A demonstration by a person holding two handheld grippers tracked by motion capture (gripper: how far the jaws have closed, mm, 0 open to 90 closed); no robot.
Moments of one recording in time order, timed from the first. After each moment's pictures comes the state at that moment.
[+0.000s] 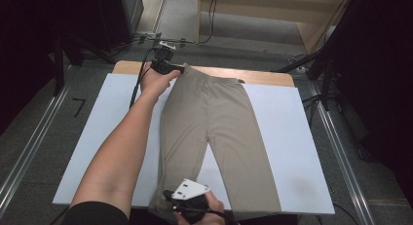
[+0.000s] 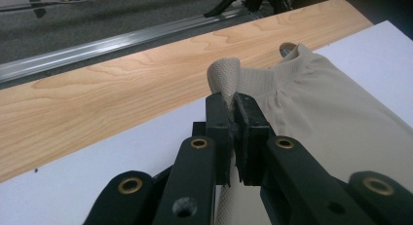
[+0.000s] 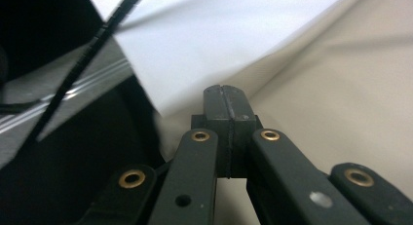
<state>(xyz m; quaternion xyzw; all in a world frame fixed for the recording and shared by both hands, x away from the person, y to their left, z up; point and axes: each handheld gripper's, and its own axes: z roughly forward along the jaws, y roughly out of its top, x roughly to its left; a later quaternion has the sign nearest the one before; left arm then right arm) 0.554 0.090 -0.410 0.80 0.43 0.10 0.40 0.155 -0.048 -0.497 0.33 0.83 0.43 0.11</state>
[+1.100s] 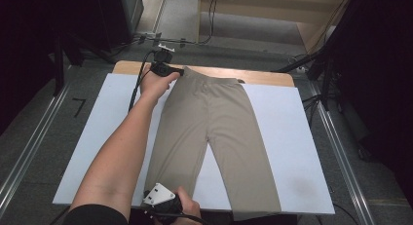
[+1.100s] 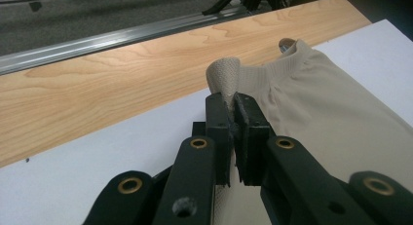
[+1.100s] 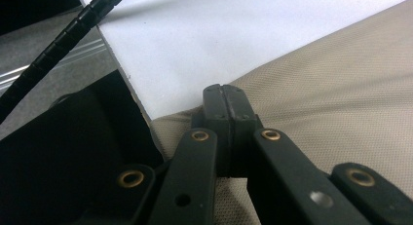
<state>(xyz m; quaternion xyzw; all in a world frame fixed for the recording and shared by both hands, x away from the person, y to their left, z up) 0.551 0.091 -0.420 0.80 0.44 0.08 0.40 0.164 0.030 -0.519 0.31 0.85 0.40 0.13</state>
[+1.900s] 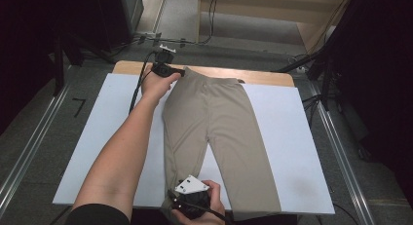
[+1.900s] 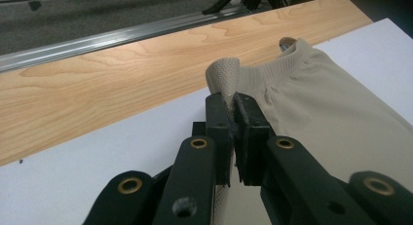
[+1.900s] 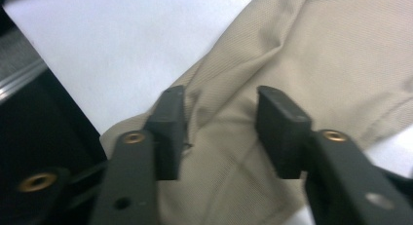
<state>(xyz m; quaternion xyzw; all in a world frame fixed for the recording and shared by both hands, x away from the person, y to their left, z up) 0.552 0.088 -0.423 0.80 0.44 0.09 0.40 0.166 -0.028 -0.515 0.42 0.82 0.37 0.14</state>
